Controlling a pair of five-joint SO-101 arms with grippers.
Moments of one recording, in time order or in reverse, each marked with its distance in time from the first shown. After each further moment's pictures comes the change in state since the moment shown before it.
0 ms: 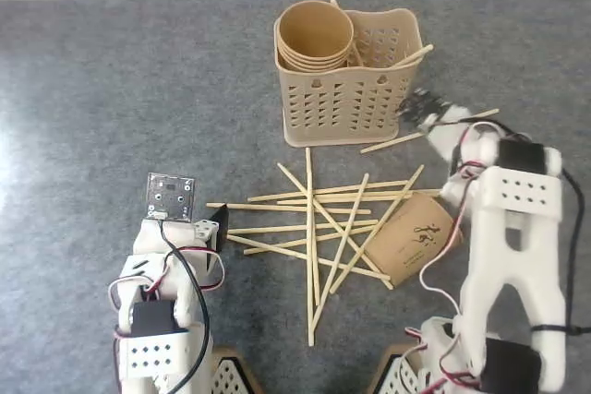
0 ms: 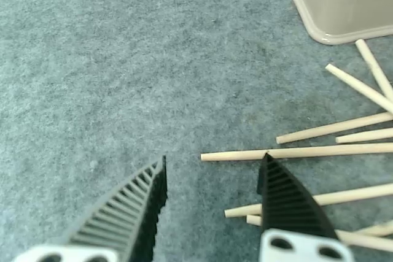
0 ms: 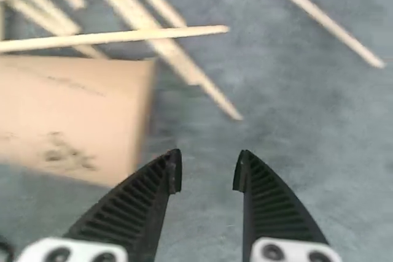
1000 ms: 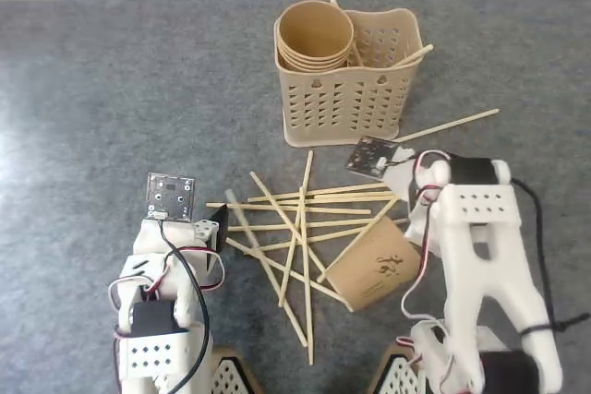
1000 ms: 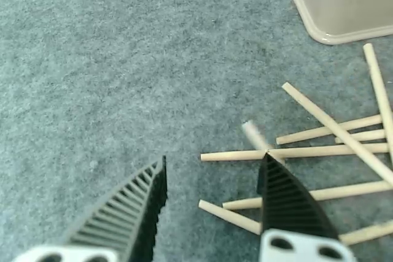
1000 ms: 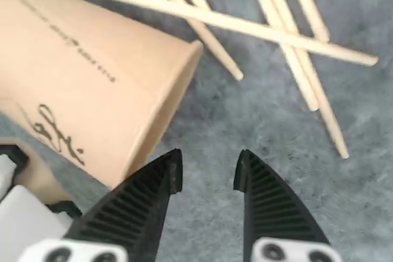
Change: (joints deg) left arm 0.0 0.0 0.0 0.0 0.0; right arm -13.9 -4.0 11.4 8.0 -0.2
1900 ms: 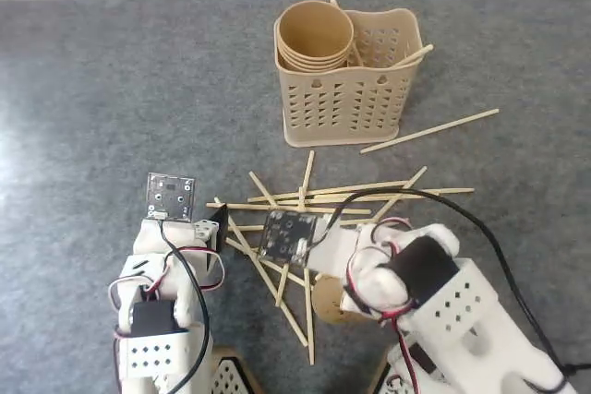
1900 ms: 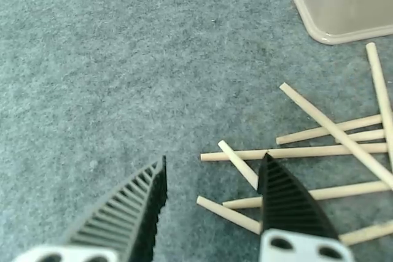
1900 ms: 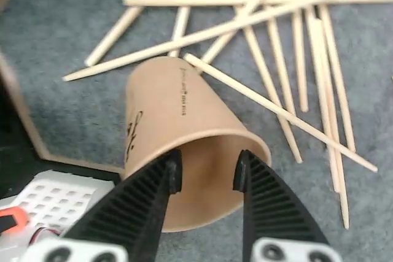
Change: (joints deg) left arm 0.0 0.0 0.0 0.0 0.0; right arm -39.4 -24.1 -0.7 16.3 -22.5
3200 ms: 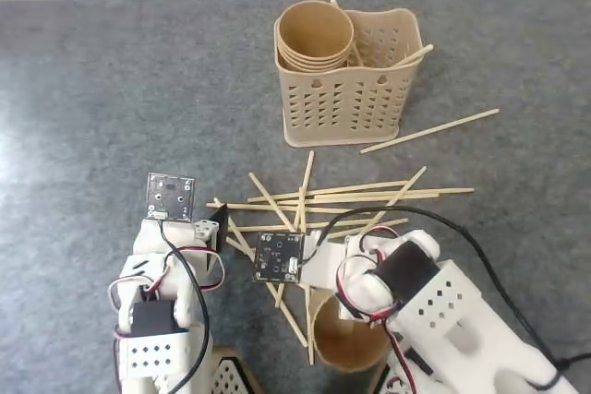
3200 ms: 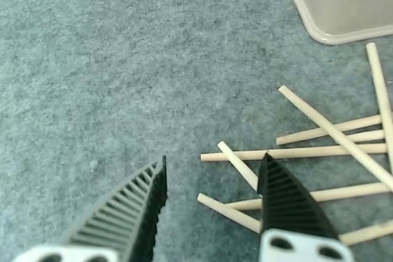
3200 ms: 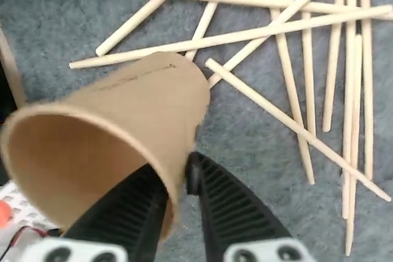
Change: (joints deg) left arm 0.0 0.0 0.0 0.0 0.0; right arm -1.4 -0.1 8.9 -6.5 4.7
